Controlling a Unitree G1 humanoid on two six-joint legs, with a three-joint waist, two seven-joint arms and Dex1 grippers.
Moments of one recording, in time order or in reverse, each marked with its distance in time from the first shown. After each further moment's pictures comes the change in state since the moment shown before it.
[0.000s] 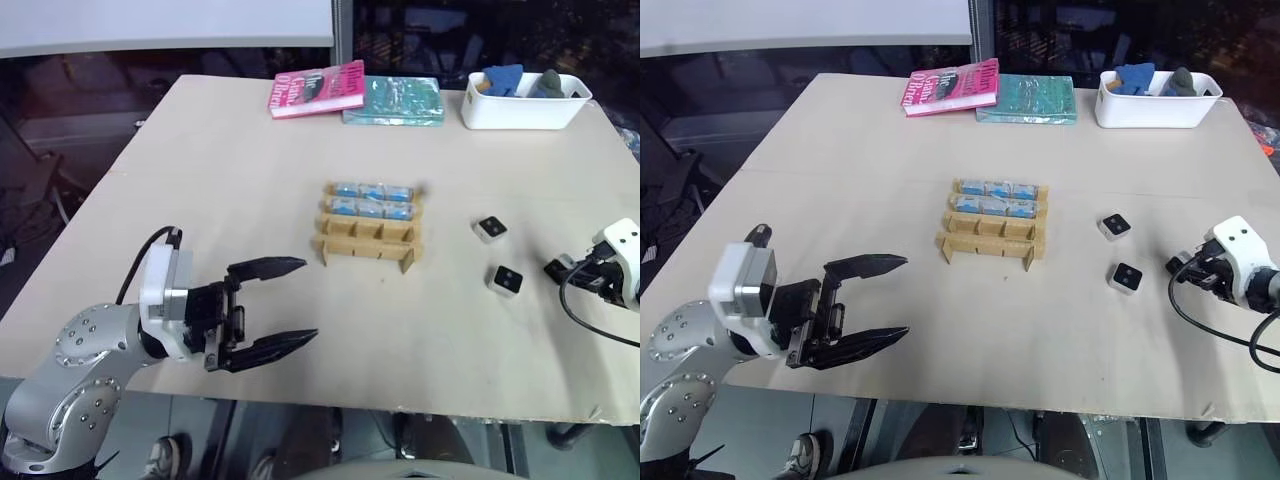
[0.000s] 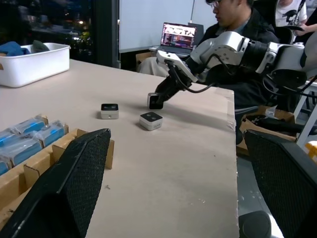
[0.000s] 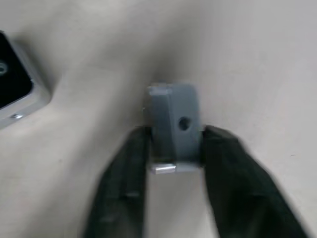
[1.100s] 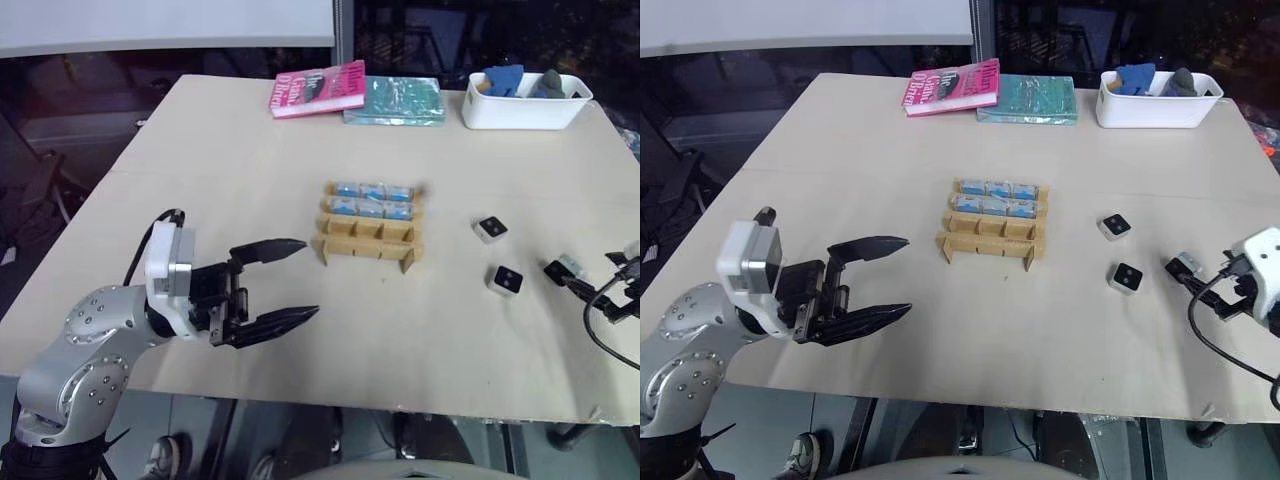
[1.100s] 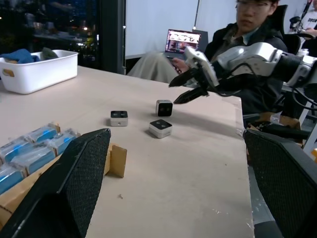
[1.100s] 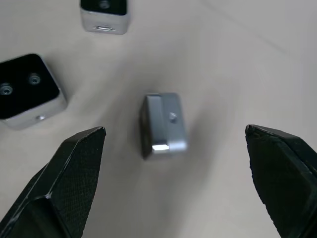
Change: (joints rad) left arm -0.106 -0.005 -0.033 0.065 -0.008 0.030 0.022; right arm 0.228 0.066 -0.194 -0.152 0.070 -0.158 -0.064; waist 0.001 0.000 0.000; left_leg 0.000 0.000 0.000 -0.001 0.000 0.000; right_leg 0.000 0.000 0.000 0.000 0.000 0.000
